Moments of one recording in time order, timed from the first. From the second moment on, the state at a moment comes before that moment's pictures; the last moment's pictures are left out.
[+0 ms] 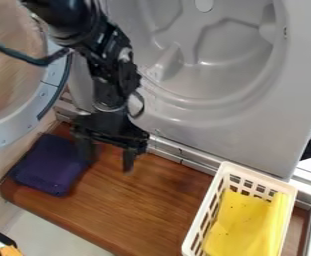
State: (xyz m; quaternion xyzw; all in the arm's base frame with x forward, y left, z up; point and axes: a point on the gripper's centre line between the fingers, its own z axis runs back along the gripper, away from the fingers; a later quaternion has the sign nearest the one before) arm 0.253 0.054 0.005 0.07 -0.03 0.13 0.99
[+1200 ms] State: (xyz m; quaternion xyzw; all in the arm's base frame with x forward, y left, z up) arm 0.259 0.146 -0.046 0.11 0.02 0.13 0.99
